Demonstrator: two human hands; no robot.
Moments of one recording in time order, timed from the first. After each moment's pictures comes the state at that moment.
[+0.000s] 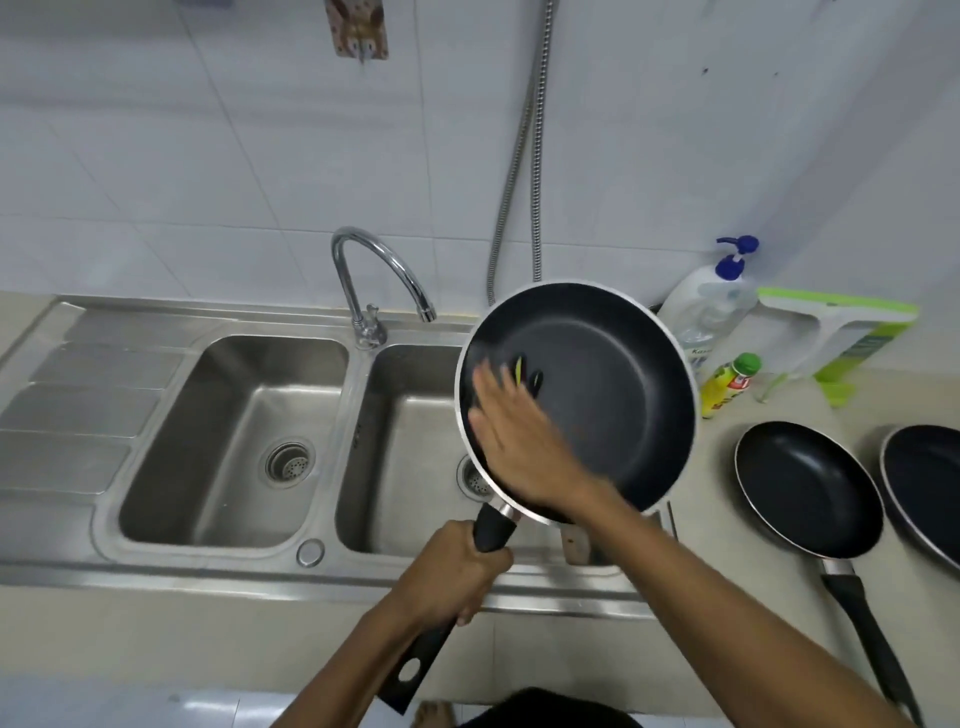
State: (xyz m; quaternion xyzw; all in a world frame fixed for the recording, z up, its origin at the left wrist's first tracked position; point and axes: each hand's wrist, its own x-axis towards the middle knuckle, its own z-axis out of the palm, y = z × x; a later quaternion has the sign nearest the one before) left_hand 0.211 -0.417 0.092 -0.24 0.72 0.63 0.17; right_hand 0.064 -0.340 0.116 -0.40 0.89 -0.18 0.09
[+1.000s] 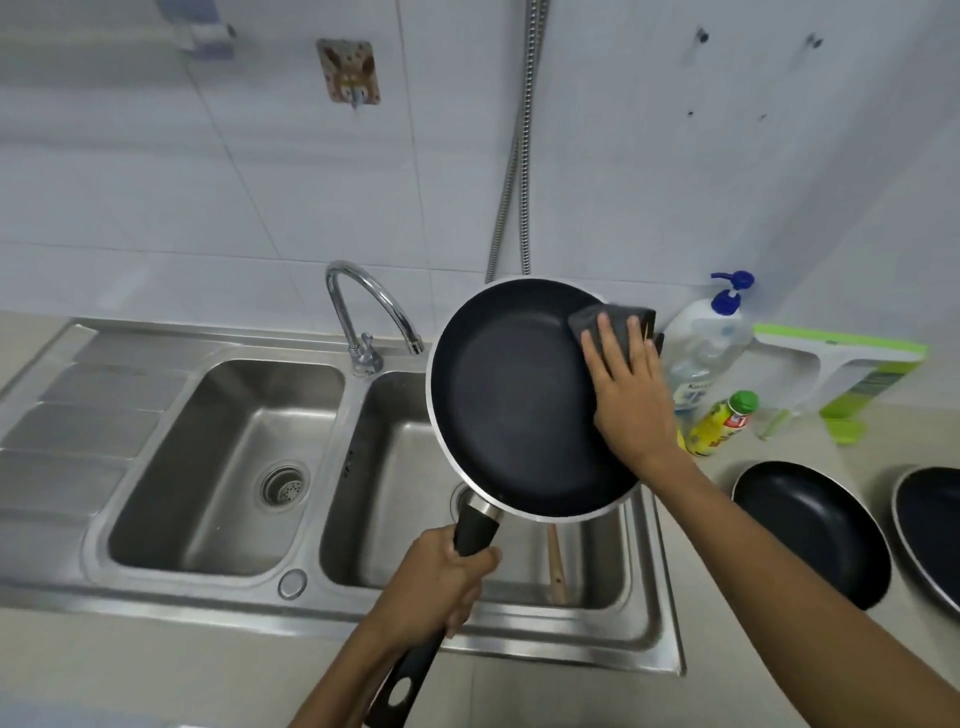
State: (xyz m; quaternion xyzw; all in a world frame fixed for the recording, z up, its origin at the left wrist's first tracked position) left_hand 0.187 -0.409 0.113 -0.28 0.68 0.67 0.11; right_hand -0.077 -0.256 0.099 -0.30 0.95 0.00 -0.10
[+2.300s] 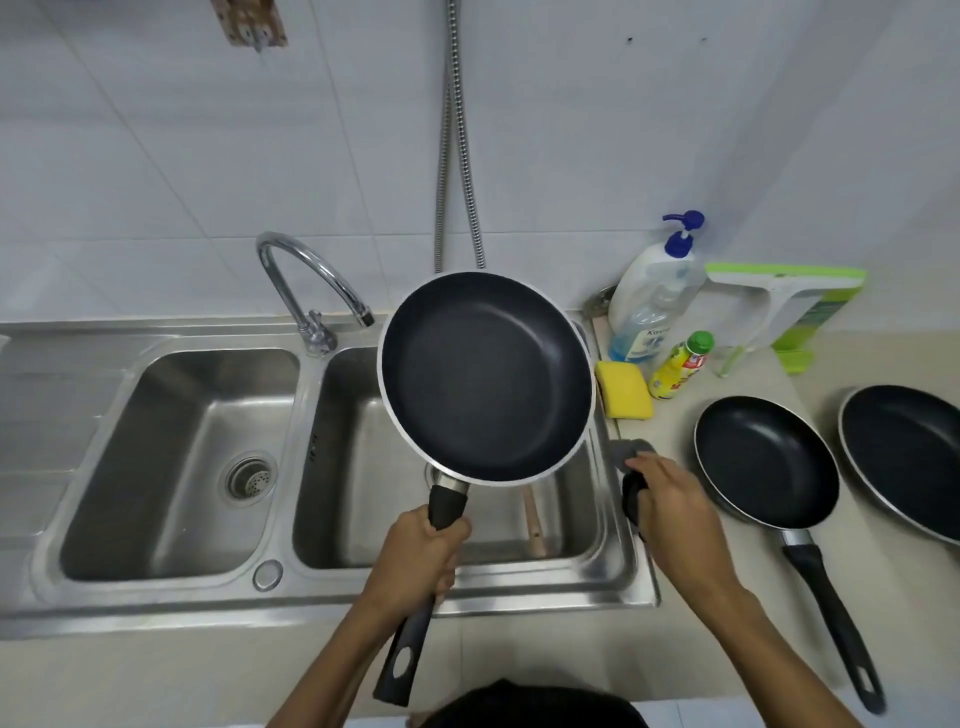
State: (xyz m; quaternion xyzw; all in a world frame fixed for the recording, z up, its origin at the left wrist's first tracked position) left_hand 0.180 -0.402 0.080 -0.33 0.66 0.67 0.13; right_hand 0.055 -0.126 0.035 -0.13 0.98 -0.16 -0.02
